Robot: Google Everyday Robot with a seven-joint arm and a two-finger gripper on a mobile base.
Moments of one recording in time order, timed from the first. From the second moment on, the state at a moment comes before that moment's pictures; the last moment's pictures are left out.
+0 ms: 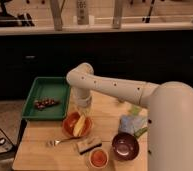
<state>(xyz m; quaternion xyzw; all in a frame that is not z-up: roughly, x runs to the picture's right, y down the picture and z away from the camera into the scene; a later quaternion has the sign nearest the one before) -0.058 0.140 0.782 -0.34 -0.24 -0.49 0.76</state>
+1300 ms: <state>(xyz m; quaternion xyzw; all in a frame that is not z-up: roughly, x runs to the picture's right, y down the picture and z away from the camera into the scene) -0.063 0.140 0.775 -0.33 -0.23 -0.51 0.76</state>
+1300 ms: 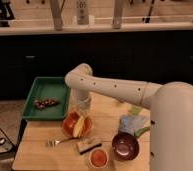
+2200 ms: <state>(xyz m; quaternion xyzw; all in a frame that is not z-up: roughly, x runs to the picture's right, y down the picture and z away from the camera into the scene) -0.063 0.143 0.768 -0.31 -0.24 -0.52 0.76</state>
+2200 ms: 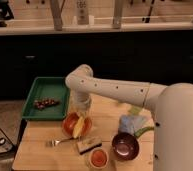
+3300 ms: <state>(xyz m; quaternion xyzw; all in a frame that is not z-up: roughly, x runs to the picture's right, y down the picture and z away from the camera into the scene) -0.069 0.143 0.772 -0.30 -0.26 -0.54 0.74</state>
